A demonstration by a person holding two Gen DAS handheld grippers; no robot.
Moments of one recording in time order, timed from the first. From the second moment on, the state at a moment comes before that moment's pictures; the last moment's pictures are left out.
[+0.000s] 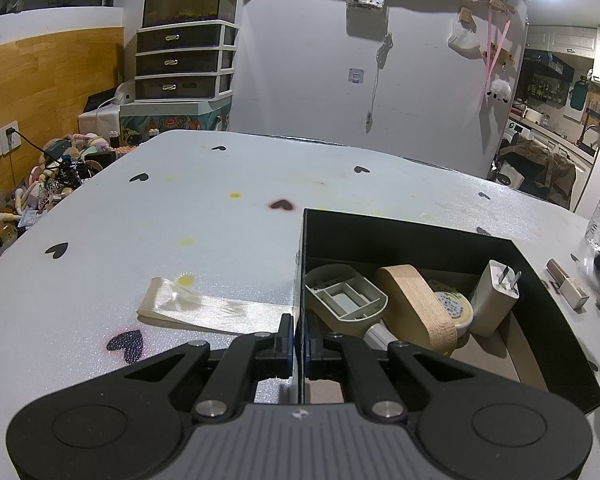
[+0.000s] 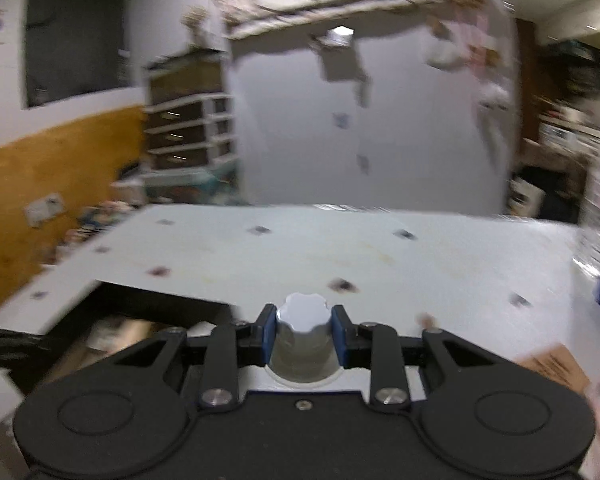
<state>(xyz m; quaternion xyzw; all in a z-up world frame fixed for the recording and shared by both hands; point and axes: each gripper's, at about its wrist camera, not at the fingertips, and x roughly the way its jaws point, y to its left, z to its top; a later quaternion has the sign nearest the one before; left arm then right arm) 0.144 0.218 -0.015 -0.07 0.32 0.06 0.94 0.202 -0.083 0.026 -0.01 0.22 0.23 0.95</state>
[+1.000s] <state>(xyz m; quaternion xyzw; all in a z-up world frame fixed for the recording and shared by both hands) 0.145 0.218 -0.016 -0.07 0.31 0.06 0.94 0.207 0.021 -0.006 -0.13 0.34 0.34 0.87</state>
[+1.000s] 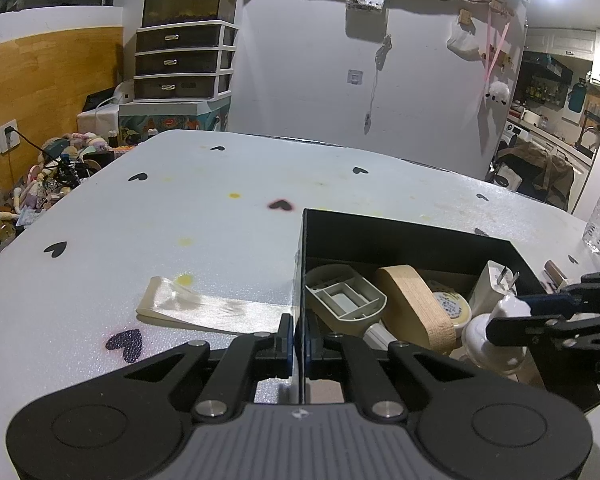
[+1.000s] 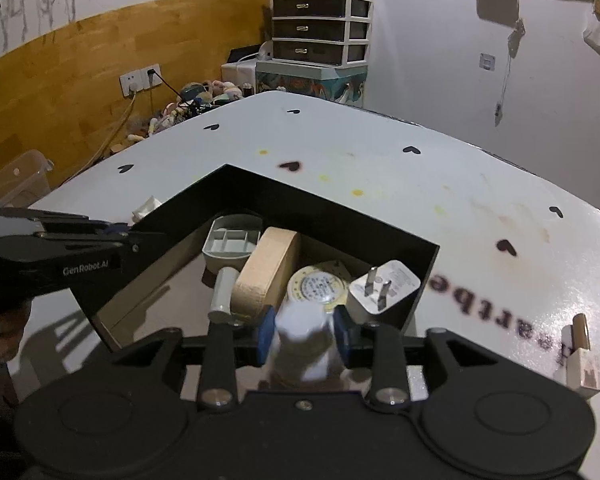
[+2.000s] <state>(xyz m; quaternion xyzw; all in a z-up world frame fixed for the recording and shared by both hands) 0.145 0.219 -0.017 -0.07 0.32 0.06 0.94 0.179 -0.022 0.007 -0.08 0.29 0.33 0.90</state>
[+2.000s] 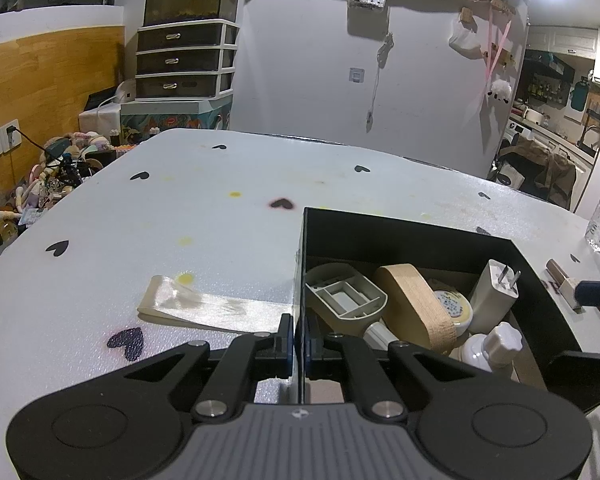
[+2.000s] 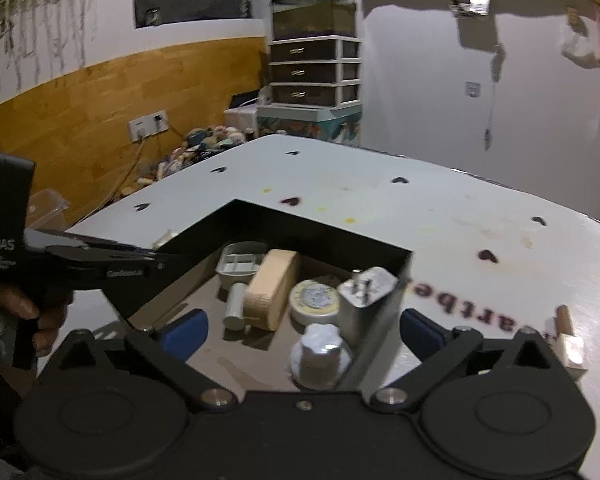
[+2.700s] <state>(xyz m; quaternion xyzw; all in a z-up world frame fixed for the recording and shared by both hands) 0.144 0.220 -0.017 -0.07 0.32 0.06 0.94 0.216 -0.190 -0.014 -0.02 0.29 -0.08 0.95</state>
